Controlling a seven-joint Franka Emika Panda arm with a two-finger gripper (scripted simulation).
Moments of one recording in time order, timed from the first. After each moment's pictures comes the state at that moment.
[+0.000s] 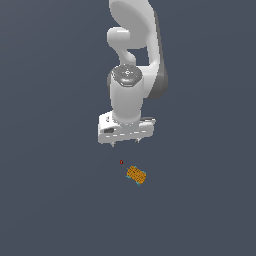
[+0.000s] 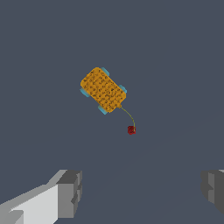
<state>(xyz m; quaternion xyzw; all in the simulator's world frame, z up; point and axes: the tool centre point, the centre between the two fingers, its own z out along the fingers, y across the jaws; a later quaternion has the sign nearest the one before) 0.024 -0.009 0.165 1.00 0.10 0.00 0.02</state>
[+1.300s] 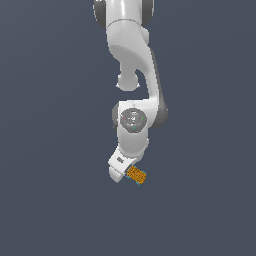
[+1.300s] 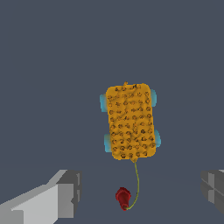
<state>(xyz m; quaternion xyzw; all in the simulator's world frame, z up) 0.081 0.011 0.078 0.90 0.43 0.00 0.00</state>
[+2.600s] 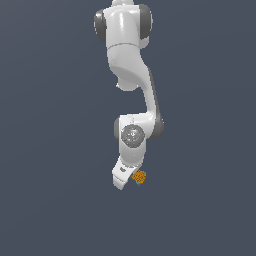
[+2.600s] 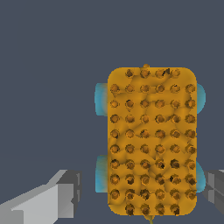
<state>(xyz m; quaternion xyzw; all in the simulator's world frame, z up) 0.086 0.014 0.017 0.88 0.47 0.00 0.00</state>
